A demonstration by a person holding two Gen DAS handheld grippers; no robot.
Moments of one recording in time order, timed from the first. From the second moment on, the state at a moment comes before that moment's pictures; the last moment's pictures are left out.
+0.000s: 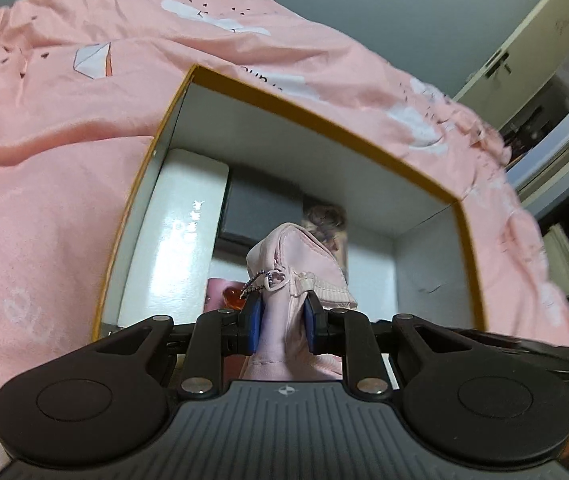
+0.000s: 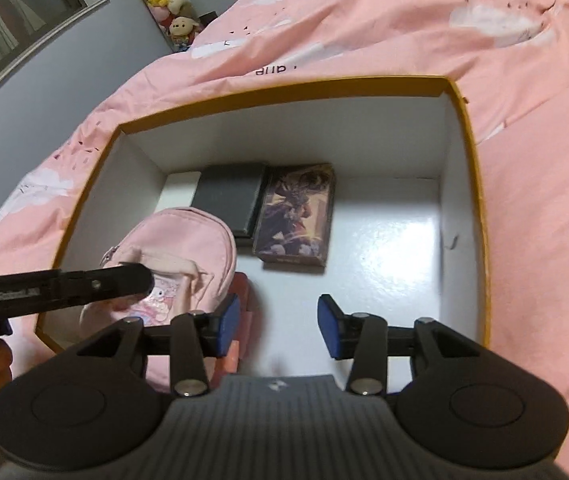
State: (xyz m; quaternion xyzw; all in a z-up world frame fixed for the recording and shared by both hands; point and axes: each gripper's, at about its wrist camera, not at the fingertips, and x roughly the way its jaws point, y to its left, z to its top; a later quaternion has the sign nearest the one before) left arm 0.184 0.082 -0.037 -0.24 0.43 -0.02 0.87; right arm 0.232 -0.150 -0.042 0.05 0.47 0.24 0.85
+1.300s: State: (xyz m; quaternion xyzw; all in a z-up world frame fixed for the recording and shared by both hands) left arm 0.087 0.041 0.018 0.05 0.30 0.00 0.95; right arm 0.203 -0.136 -0.035 0.06 0.45 0.28 0.85
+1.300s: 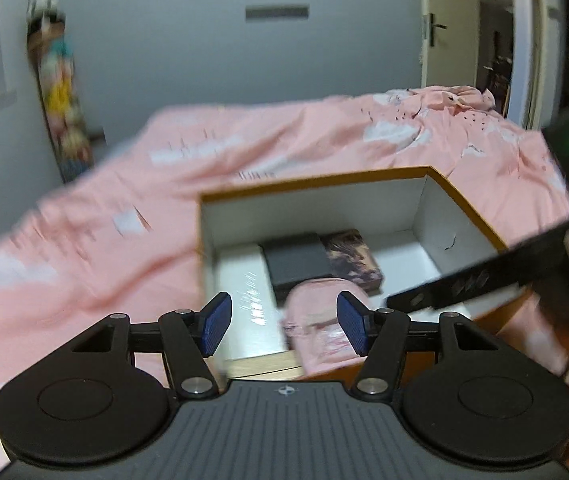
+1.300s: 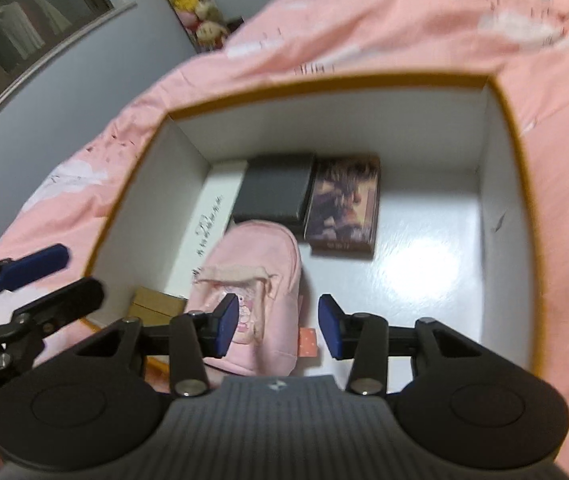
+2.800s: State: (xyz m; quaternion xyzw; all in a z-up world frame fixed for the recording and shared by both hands) left arm 0.017 0.011 0.024 0.14 0.29 -0.02 0.95; right arm 0.047 -0.231 -0.026 -0.09 0.44 0.24 0.86
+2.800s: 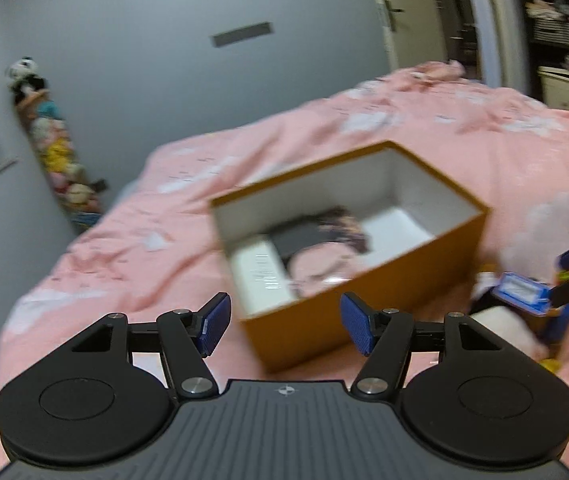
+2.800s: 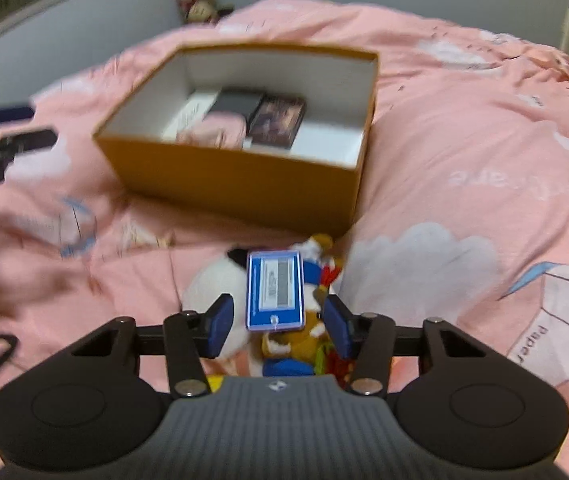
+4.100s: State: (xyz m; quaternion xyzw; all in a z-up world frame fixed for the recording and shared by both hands) left arm 0.093 -0.029 -0.128 -0.30 0.59 -0.14 0.74; right arm 0.101 -0.241 -0.064 -0.14 0.48 0.27 0.82
